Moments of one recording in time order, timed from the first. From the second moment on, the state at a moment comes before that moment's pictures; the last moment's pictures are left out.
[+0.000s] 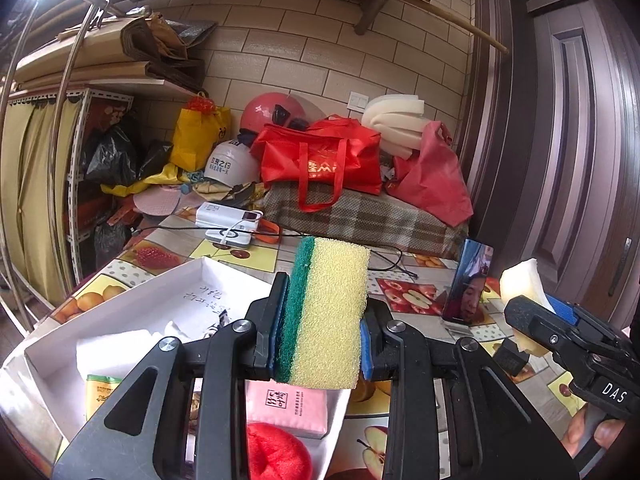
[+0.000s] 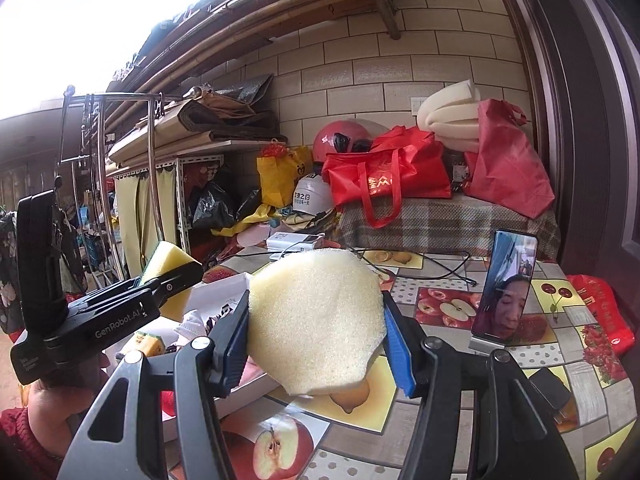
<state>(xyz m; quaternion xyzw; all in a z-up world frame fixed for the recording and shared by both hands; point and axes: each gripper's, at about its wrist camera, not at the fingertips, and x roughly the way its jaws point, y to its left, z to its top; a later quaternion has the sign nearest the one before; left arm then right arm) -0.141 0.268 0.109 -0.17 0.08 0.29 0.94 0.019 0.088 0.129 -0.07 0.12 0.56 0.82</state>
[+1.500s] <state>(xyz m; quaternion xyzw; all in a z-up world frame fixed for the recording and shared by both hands) -0.150 0.226 0.113 -0.13 0.17 0.44 0.88 0.010 0.046 0.126 -0.03 0.09 0.43 0.90</state>
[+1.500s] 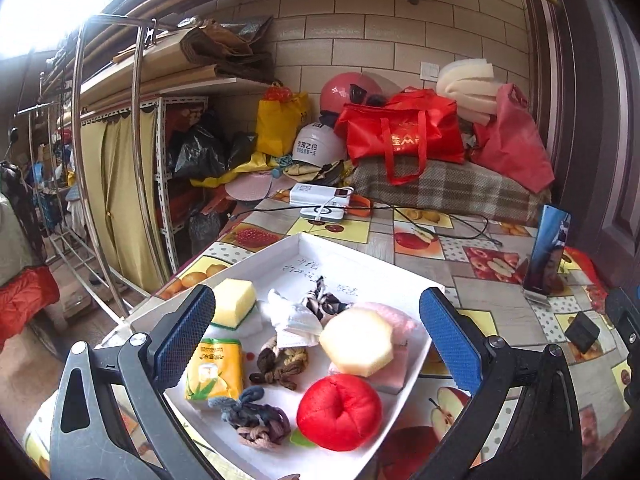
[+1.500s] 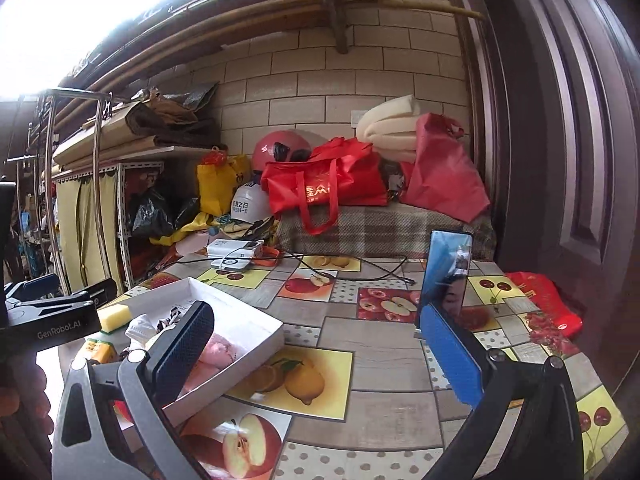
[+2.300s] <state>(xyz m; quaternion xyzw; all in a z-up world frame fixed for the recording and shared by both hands) -0.080 0.079 0.112 -0.05 0.25 0.30 0.92 0.024 -0.090 0.127 0.05 0.09 0.36 0.93</state>
